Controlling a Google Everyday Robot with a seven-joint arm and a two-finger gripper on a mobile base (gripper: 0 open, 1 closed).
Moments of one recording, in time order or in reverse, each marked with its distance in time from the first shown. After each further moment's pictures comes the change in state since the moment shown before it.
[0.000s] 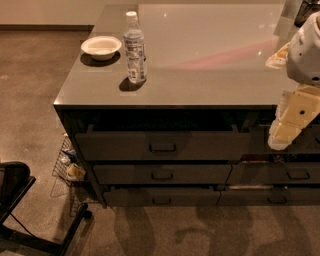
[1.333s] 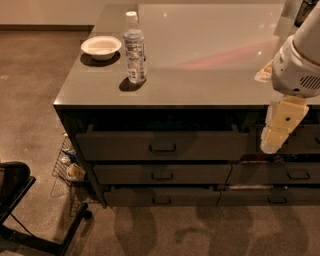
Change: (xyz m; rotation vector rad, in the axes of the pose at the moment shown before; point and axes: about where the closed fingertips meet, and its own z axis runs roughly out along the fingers) arm 0.009 -0.011 0.044 -0.074 0.021 -0.025
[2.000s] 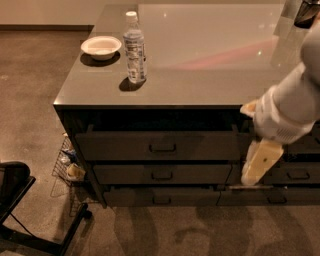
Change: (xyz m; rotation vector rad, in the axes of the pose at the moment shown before) arm 0.000 0.026 0.075 0.025 -0.067 -0.009
